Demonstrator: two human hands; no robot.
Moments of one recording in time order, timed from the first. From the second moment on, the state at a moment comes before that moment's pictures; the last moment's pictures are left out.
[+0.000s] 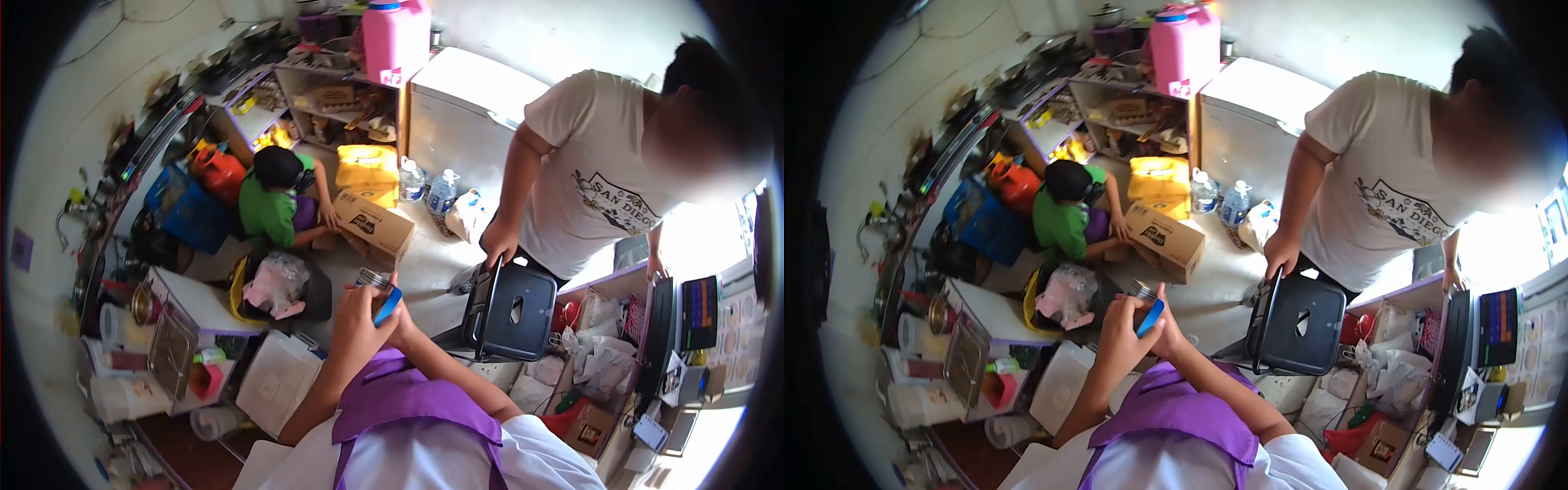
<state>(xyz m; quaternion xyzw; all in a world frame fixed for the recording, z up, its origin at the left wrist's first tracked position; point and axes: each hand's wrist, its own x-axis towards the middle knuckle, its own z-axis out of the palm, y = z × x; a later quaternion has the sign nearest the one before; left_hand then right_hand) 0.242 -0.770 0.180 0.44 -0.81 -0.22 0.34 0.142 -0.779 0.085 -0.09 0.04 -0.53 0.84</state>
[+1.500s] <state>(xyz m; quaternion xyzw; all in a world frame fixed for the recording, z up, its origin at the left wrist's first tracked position) 0.389 -1.039 -0.211 0.82 -0.40 -0.29 -0.28 -0.053 -0.896 0.042 0.10 0.42 -0.55 0.71</state>
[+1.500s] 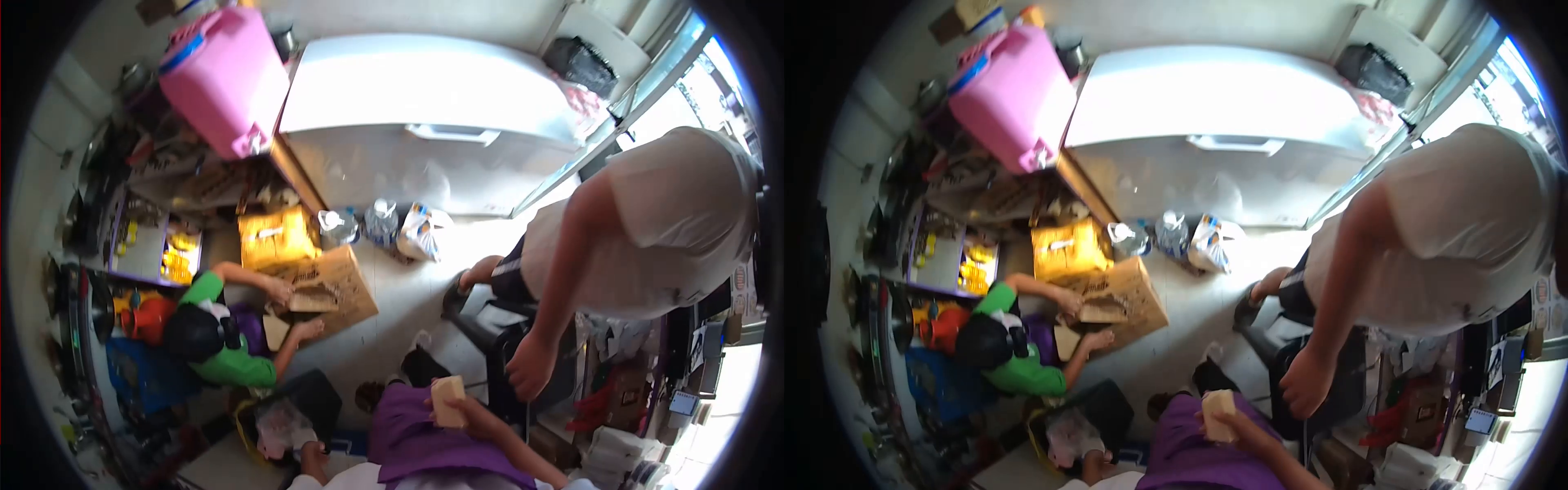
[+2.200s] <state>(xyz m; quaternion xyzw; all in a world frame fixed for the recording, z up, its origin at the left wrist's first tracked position) -0.471 -1.396 -0.077 0.15 -0.96 -0.16 -0.15 -0.269 -1.036 0.072 0.20 0.53 -0.69 0.45</state>
